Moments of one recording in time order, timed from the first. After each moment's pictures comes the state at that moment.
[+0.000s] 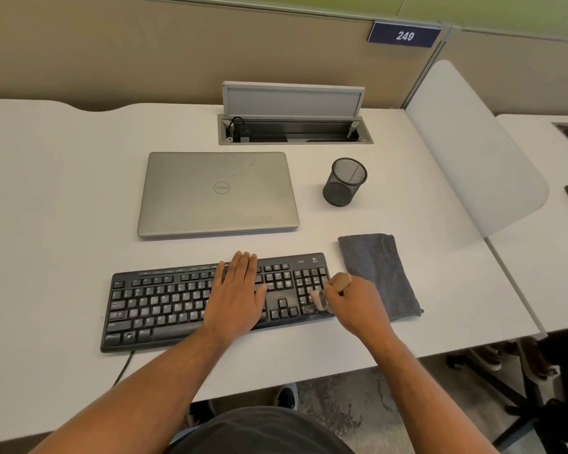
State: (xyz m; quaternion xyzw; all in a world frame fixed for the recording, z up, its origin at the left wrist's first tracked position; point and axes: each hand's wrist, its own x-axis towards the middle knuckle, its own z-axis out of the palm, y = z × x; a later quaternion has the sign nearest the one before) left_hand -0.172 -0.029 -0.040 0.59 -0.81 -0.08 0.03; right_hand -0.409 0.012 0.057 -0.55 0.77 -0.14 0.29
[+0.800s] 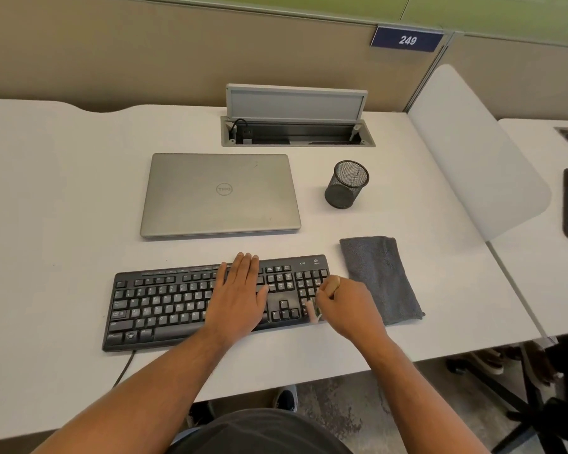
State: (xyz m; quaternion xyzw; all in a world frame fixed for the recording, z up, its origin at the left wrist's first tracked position) left_hand -0.172 -0.029 -0.041 0.59 -0.81 -0.08 0.03; right_hand -0.390 0.014 0.068 -0.59 0.75 -0.11 0.28
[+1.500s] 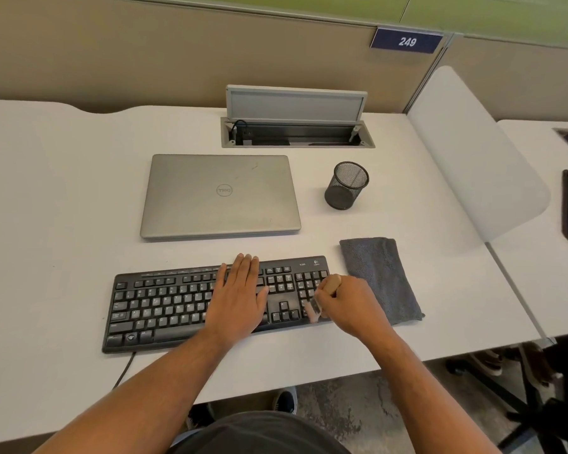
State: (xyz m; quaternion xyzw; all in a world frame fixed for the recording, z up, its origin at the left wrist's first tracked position) left_hand -0.171 -0.029 -0.041 0.59 -0.81 -0.08 0.03; right_hand -0.400 0.005 0.073 -0.60 0.73 -0.10 0.31
